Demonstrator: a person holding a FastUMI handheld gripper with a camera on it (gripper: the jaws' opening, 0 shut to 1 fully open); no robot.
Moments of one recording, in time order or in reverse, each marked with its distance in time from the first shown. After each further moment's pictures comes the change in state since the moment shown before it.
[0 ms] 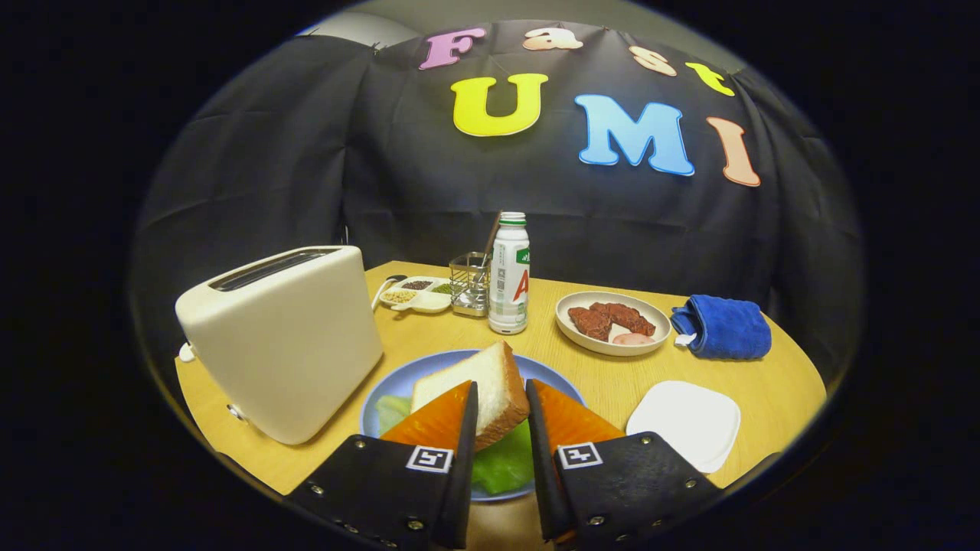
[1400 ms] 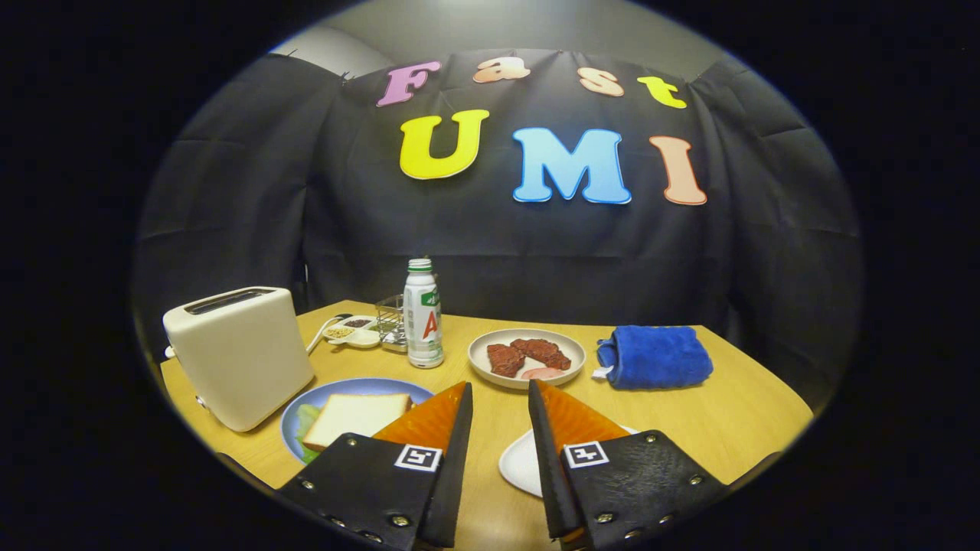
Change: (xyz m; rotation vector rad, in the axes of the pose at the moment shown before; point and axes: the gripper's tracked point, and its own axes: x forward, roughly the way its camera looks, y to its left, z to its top) arm -0.040 -0.133 0.036 -0.005 -0.200 -0.151
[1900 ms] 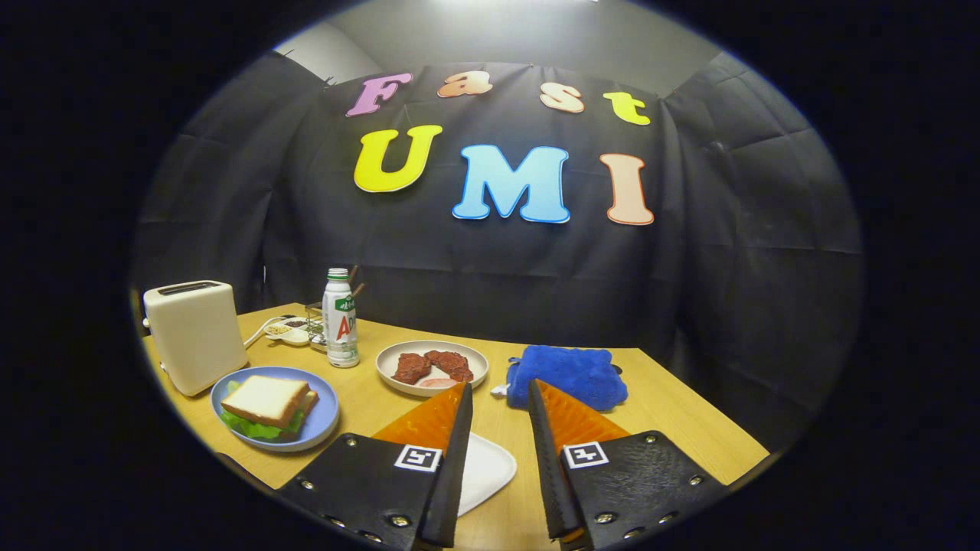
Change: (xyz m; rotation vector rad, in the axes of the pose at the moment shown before) arm -0.015 -0.128 0.002 -0.020 -0.049 -0.100
